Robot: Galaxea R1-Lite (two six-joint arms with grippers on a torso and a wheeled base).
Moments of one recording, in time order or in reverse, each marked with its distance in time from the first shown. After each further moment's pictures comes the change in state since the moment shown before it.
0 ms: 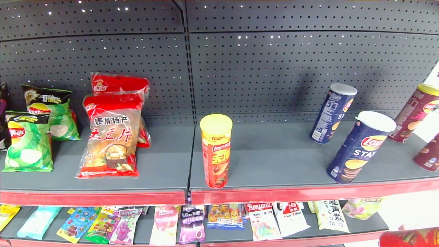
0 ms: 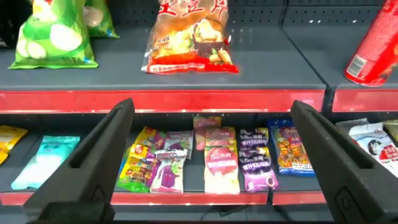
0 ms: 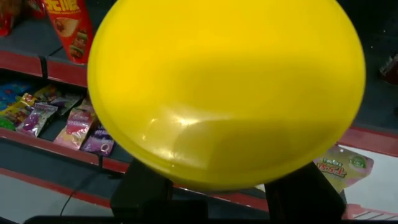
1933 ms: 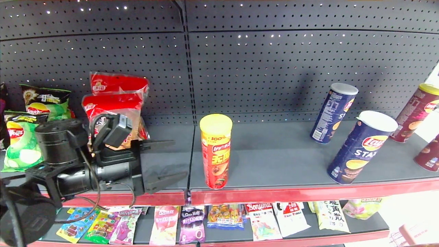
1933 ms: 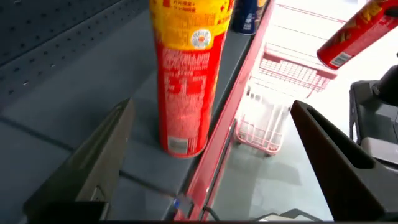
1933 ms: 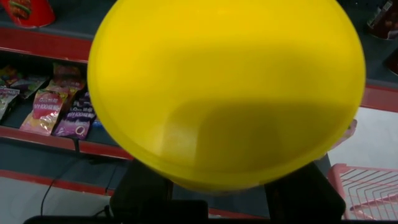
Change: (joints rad) left arm -0.233 1.712 -0.446 -1.088 -0.895 0.142; right arm -0.009 -0.107 0.178 0.008 -0.114 0.000
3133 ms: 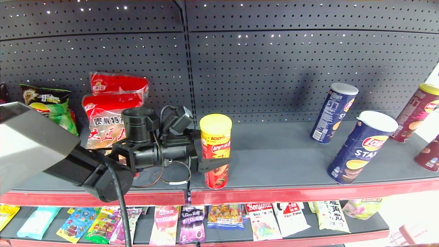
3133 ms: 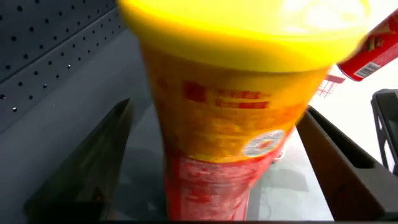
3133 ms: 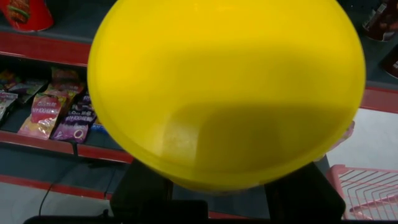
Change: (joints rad) left arm -0.206 0.309 -0.384 0.060 0.089 -0.003; right arm -0.003 -0.019 0.001 -0.001 -0.008 0.001
